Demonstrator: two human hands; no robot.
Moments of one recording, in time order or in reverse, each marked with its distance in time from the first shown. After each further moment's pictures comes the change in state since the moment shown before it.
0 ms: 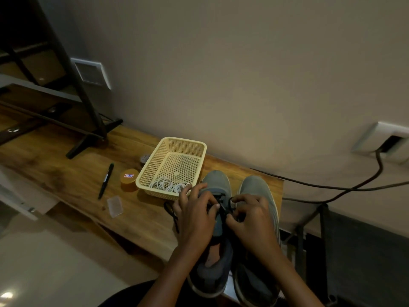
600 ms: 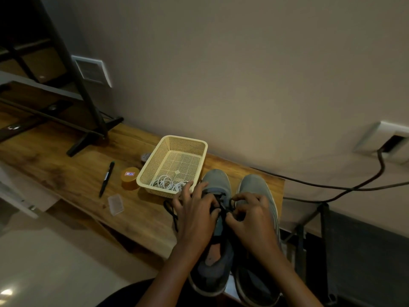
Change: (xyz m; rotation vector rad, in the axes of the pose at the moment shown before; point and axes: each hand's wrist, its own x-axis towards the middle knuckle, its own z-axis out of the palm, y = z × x) left_hand 0.000 0.002 -0.006 0.216 -0.094 0.056; right_hand -0.001 -0.002 0.002 -0.021 0.026 -0.018
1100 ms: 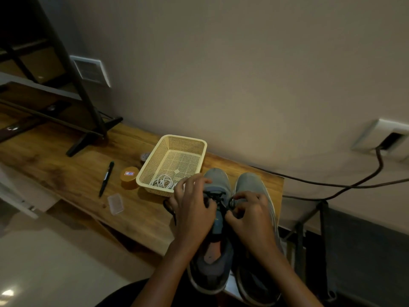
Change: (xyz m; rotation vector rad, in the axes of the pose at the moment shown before) left_hand 0.003 0.001 -0.007 -0.265 0.165 -0.054; right_hand 0.000 0.002 0.003 -0.021 0.033 0.032
